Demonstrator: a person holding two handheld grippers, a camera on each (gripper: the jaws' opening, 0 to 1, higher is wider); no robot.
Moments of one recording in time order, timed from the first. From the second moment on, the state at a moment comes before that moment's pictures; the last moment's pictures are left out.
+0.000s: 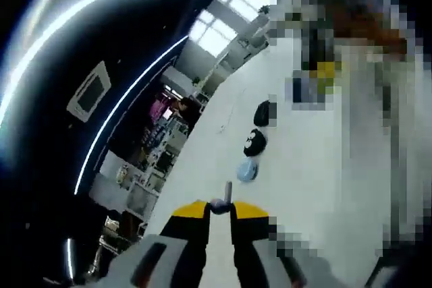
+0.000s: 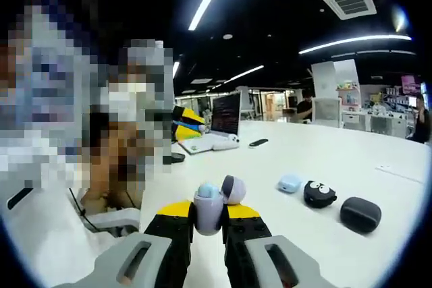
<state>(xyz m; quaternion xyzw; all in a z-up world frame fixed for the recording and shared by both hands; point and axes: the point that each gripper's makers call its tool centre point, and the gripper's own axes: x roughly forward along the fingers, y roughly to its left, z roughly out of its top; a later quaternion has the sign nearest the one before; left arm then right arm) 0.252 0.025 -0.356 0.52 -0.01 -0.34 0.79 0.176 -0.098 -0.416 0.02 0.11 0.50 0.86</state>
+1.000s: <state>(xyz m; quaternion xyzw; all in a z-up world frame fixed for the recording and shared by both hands) 0.173 -0.087 -0.382 0.77 -0.14 -0.37 0.50 0.167 -0.094 -0.416 0.01 0.11 0.52 0.85</state>
